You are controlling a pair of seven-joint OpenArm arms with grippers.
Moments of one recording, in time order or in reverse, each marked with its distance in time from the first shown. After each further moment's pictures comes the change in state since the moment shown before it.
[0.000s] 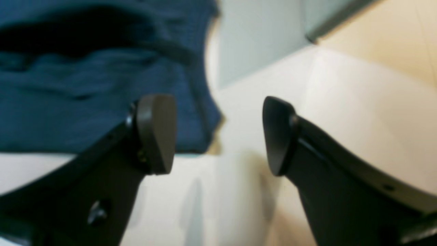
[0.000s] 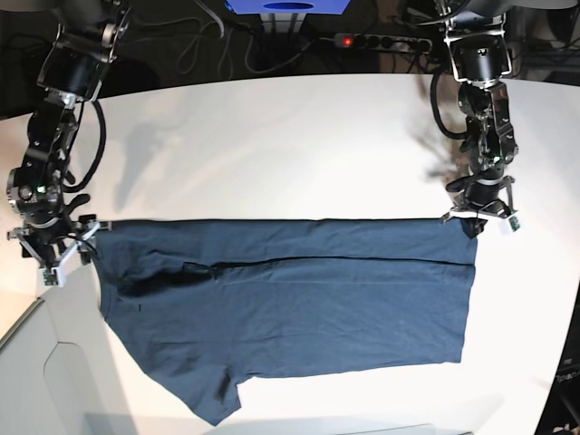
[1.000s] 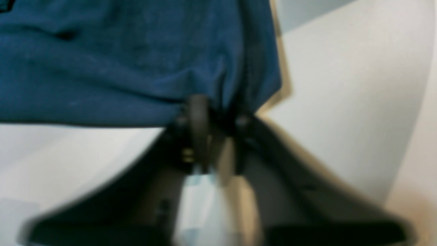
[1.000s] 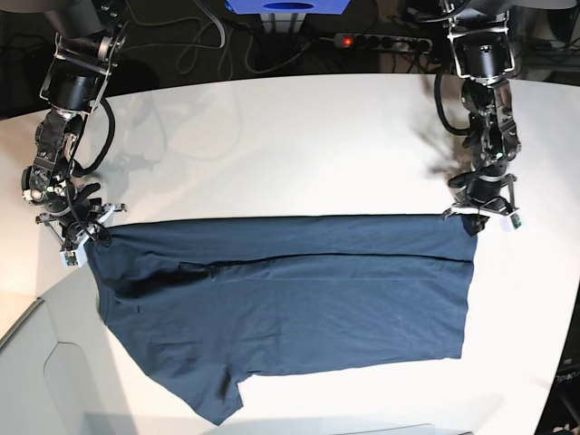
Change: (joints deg) left arm 1.4 -1.0 0.1 0.2 -0.4 -0.7 -0.2; right arm 3.1 0.3 0.3 -21.1 0.9 7.9 9.3
